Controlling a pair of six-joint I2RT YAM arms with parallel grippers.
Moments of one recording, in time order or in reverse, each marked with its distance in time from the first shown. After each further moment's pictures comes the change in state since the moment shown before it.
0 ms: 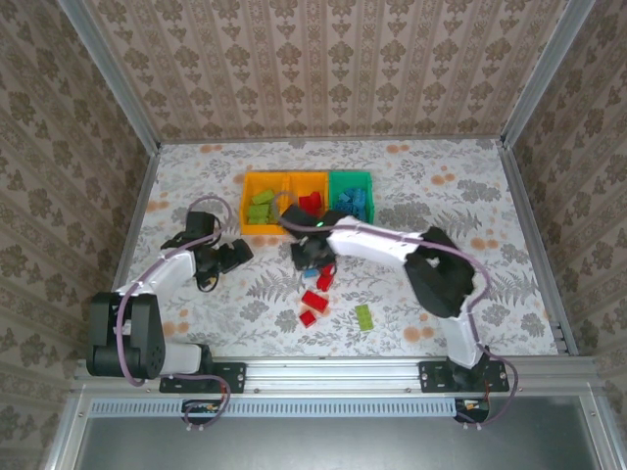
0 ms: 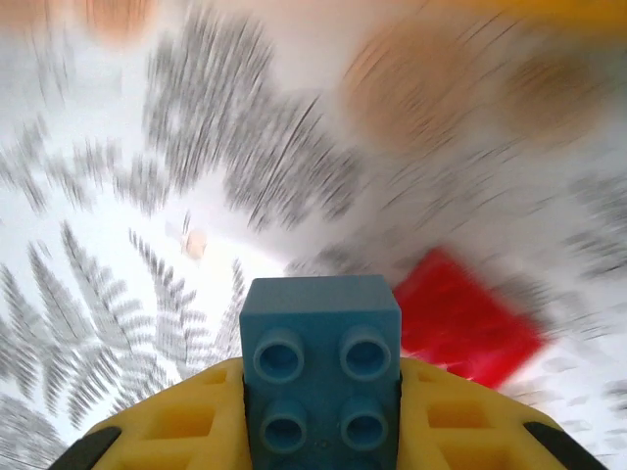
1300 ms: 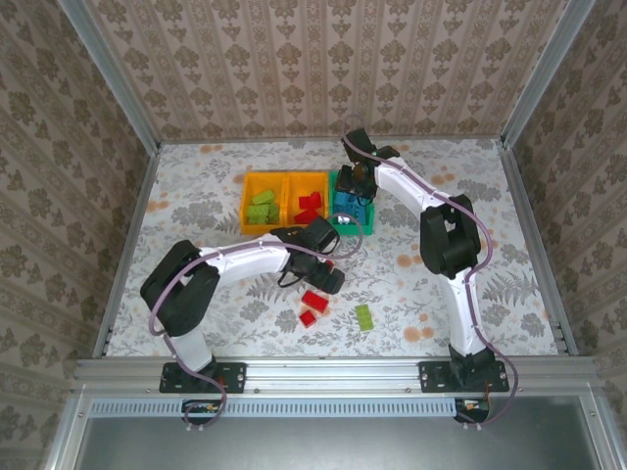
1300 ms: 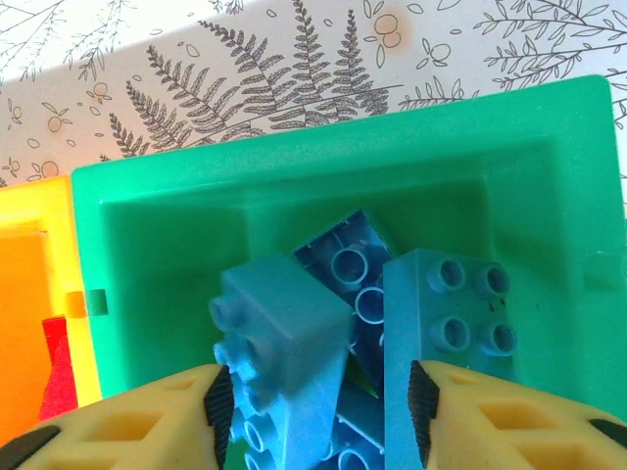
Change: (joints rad) left arm -0.751 0.409 0.406 -0.065 -0.103 0.296; right arm -0.409 0.267 0.433 -0.053 -0.022 -0.063
